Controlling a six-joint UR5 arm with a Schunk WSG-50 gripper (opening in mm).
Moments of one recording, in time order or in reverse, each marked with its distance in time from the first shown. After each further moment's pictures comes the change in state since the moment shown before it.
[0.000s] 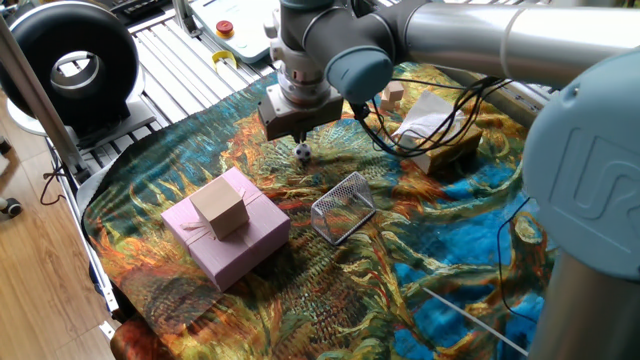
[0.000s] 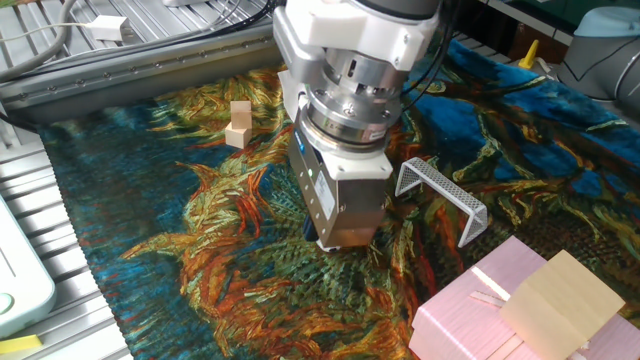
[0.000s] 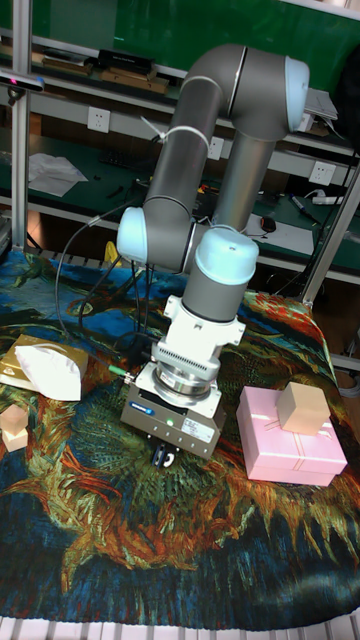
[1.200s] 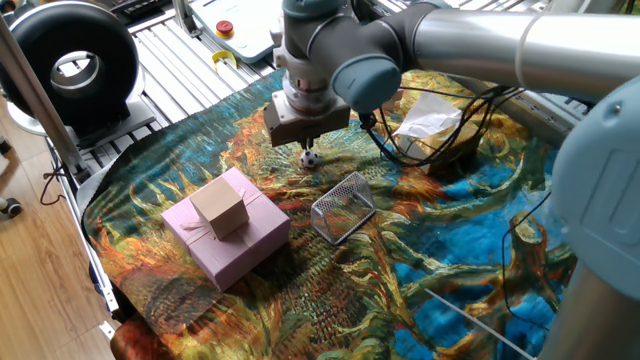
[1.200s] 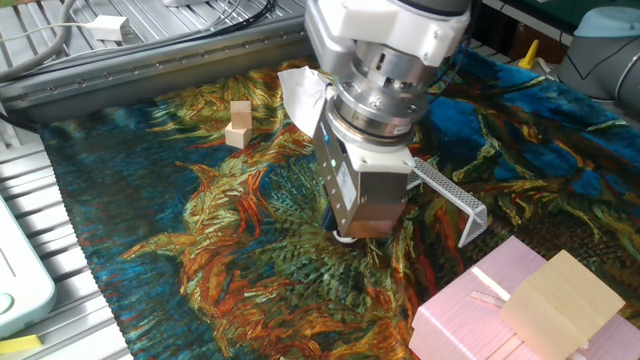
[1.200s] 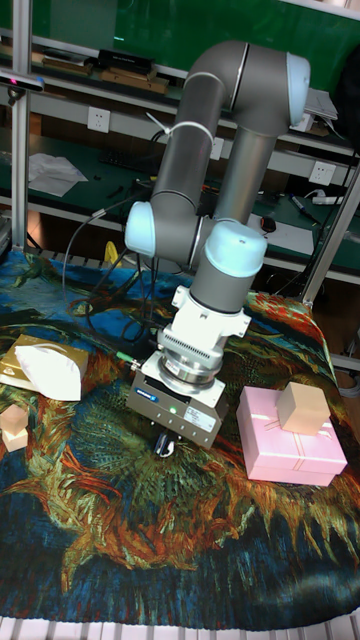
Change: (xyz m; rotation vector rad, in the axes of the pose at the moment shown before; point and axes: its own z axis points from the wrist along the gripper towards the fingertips) arm 0.024 -0.005 -0.005 0.036 -0.009 0.064
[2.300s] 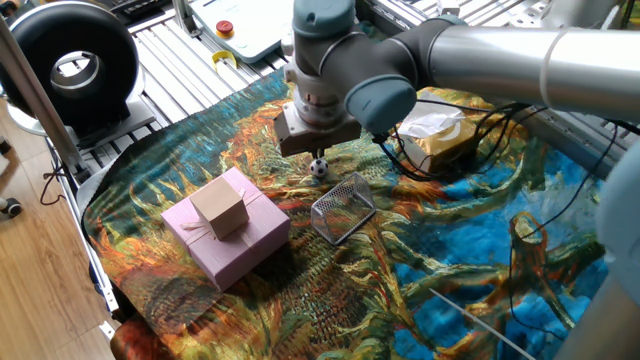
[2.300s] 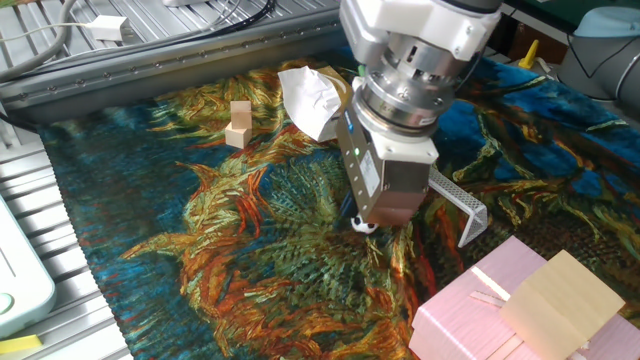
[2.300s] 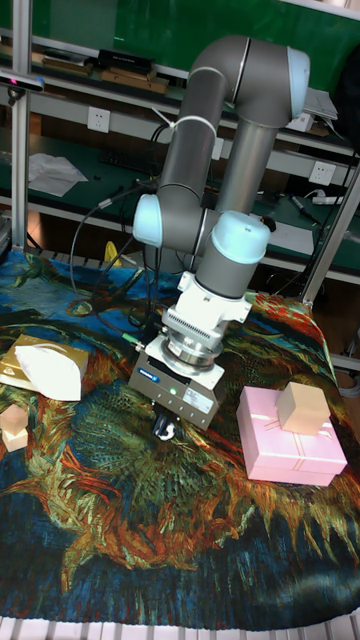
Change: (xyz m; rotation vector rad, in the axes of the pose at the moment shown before) arm 0.029 -0.019 -0.008 0.030 -0.016 0.041
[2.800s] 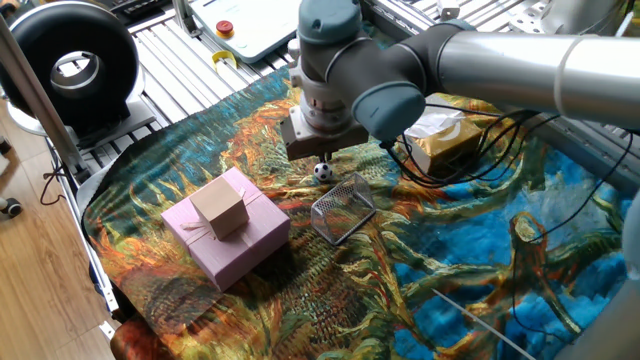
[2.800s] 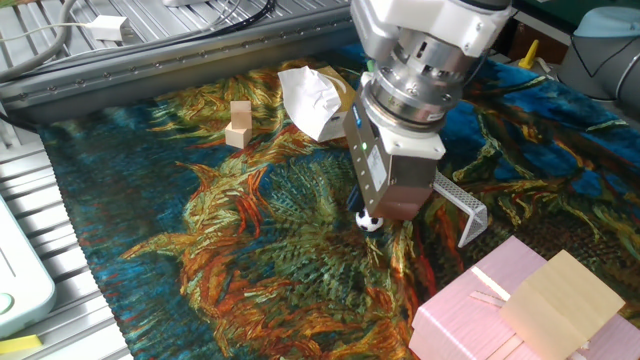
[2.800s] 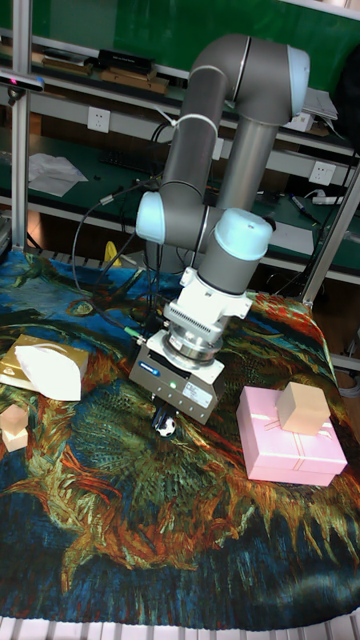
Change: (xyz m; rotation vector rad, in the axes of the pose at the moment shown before) arm 0.010 -0.007 -0.003 0.019 -0.006 0.015
